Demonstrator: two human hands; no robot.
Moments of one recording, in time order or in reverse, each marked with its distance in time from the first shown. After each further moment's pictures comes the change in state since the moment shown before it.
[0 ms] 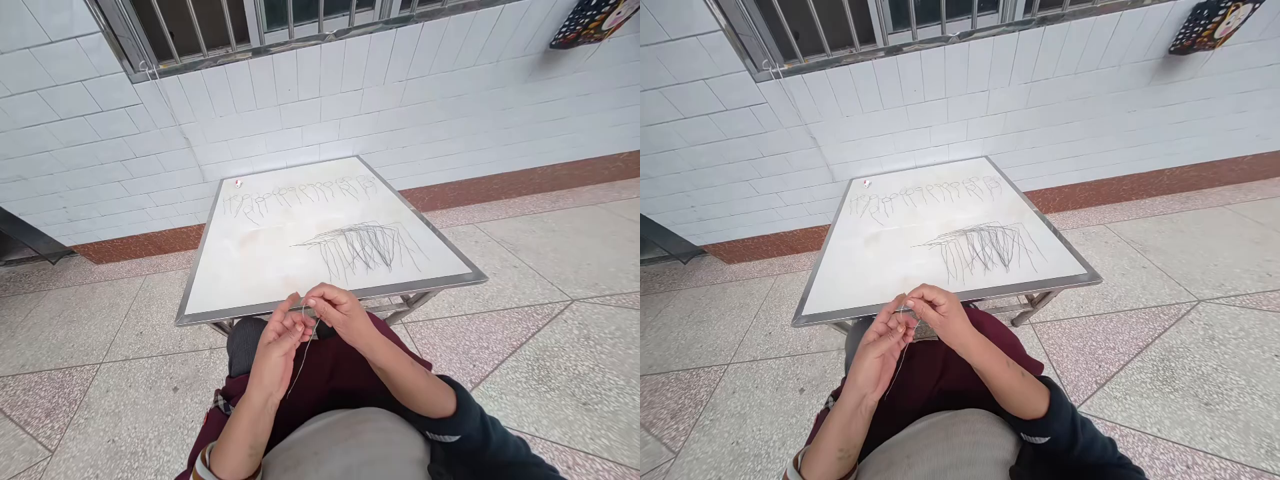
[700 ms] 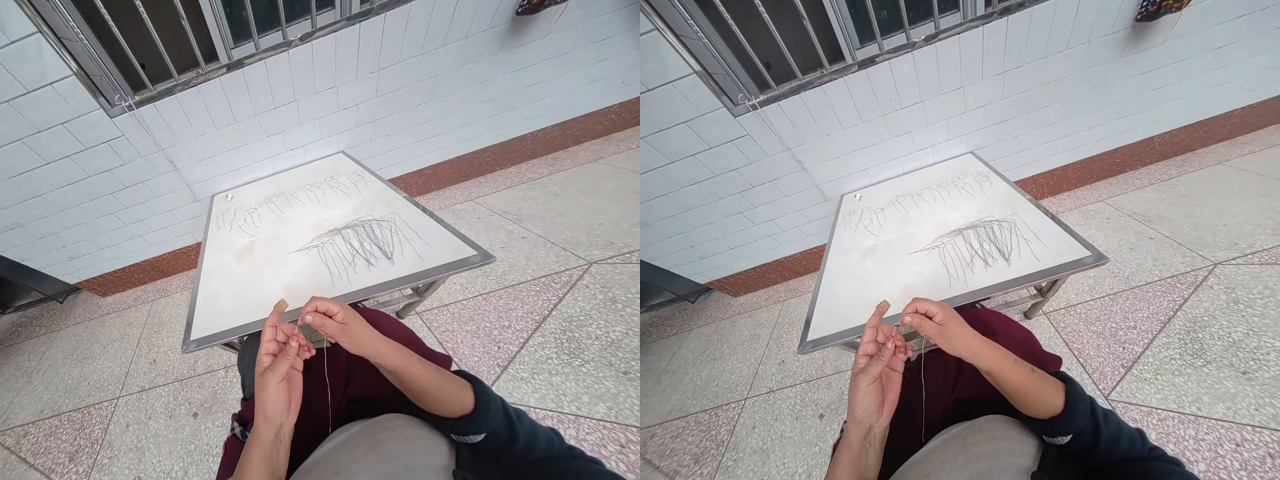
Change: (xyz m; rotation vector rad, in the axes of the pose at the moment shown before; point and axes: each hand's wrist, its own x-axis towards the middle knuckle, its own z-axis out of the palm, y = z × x) left_hand -0.002 0.007 0.006 -0.036 0.054 0.174; right_hand 0.003 0.016 0.002 0.199 -0.164 0.129
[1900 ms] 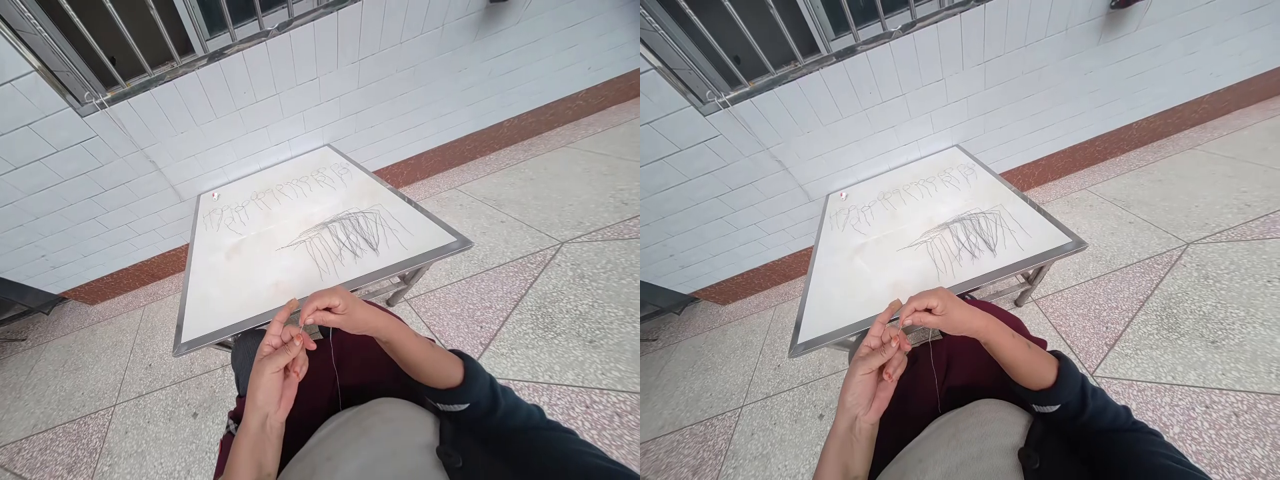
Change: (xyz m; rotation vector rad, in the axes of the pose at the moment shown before) left_hand 0.003 0.008 0.008 0.107 -0.082 -0.315; right_hand -0.003 -0.013 -0.037 -0.331 -0.187 -0.278
